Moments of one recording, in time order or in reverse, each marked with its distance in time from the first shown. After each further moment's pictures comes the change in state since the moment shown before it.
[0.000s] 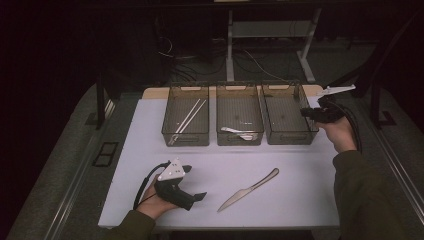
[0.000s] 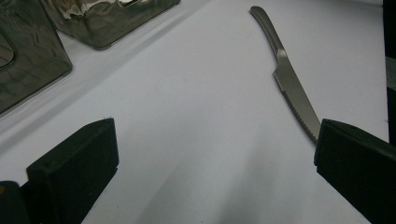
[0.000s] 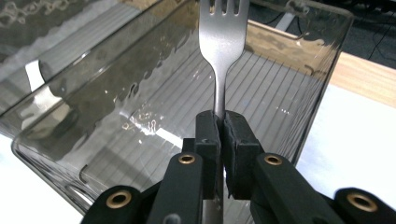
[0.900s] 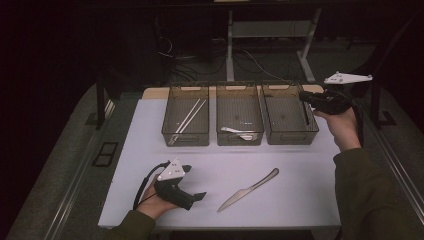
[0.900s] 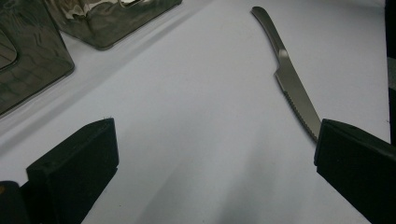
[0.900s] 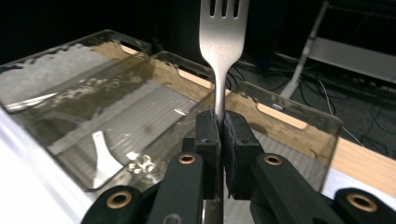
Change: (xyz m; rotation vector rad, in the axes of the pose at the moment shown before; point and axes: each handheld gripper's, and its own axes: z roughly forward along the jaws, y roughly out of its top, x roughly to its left) left arm 0.000 0.000 -0.001 -0.003 0.003 -0.003; right arm 0.031 0.036 -0.051 -0.250 0.047 -0.066
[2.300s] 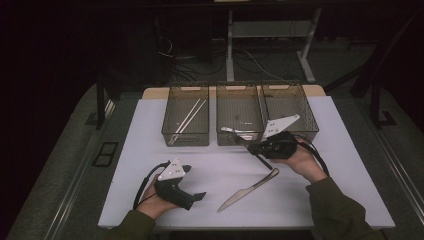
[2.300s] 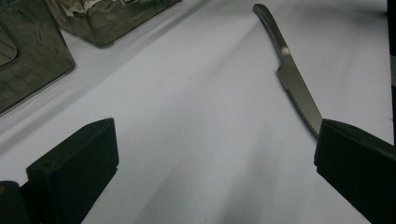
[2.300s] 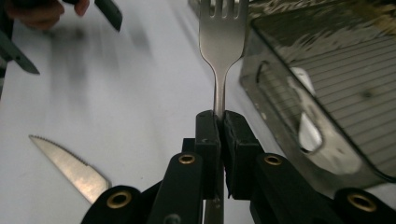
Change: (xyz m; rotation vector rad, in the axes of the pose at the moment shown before) left arm 0.000 -0.001 0.000 0.008 0.003 0.005; right arm 0.139 -0.053 0.049 0.241 0.484 -0.311
